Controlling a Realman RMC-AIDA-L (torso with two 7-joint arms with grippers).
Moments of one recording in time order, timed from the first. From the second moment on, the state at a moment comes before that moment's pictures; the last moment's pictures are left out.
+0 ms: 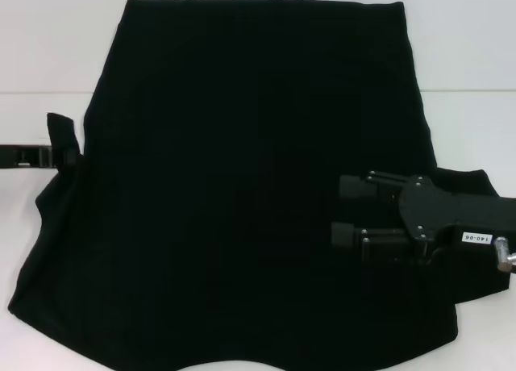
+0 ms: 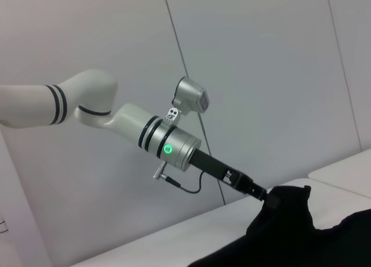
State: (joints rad) left arm -0.68 -2.00 0.38 0.82 2.53 1.27 -2.07; right arm 0.64 2.07 -0.49 -0.50 -2.07 -1.76 1.29
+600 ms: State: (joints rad) left arm -0.67 -2.05 0.47 0.81 2.52 1.40 -1.87; right arm 0.64 2.07 -0.49 -0.50 -2.07 -1.76 1.29
